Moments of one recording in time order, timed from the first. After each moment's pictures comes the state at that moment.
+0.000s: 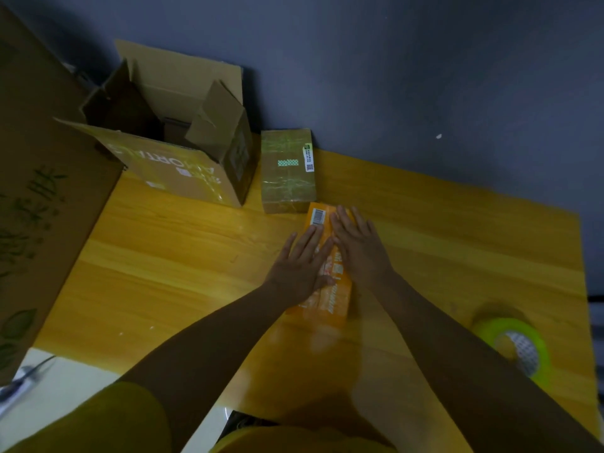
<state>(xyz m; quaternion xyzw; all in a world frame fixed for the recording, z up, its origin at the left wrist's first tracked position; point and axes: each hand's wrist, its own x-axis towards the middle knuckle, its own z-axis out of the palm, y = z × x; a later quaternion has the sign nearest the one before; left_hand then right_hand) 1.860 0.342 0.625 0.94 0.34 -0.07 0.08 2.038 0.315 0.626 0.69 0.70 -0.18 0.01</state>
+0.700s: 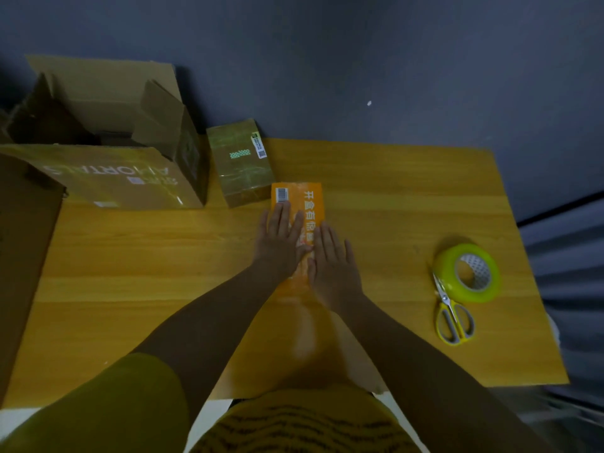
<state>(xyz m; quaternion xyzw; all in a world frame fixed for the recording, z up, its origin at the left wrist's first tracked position) 1.869 0.332 0.644 0.92 0.34 -0.18 0.01 1.956 0.220 0.631 0.83 0.55 -0.13 0.00</state>
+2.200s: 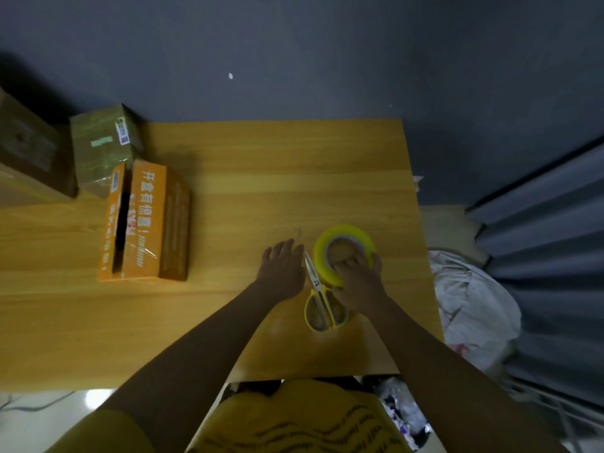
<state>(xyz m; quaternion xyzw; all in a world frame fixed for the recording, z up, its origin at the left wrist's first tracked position) 2.099 0.134 0.644 0.88 0.34 -0.24 0.24 2.239 0.020 0.612 0.78 0.55 -0.29 0.09</state>
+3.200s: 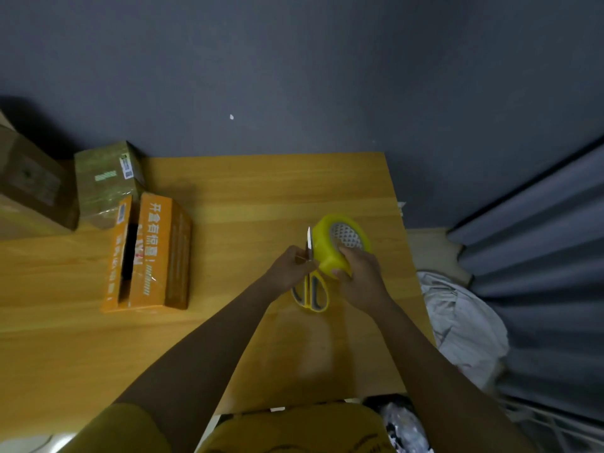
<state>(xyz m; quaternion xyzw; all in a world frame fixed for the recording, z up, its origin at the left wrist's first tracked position) 2.119 0.162 0.680 0.67 0.40 -0.04 0.62 2.248 0.044 0.647 0.82 0.47 -0.26 -0.20</state>
